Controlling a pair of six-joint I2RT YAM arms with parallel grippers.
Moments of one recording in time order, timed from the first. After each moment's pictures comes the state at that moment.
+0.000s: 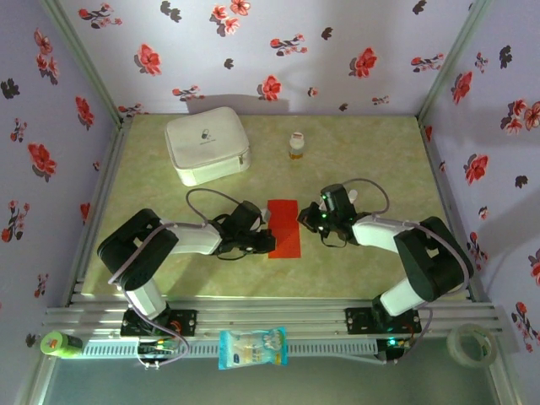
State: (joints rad) left arm -0.85 1.71 0.71 0.10 0.33 -0.78; right arm 0.51 1.52 0.60 0.12 -0.37 1.02
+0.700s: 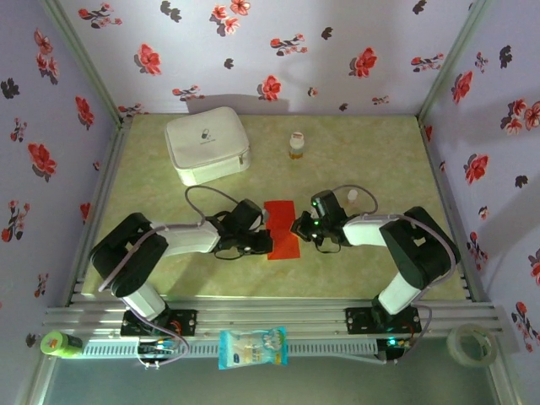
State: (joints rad) left arm -0.86 1.64 0.77 -0.10 0.32 -0.78; right arm 0.56 1.63 0.60 0.13 -0.40 1.03
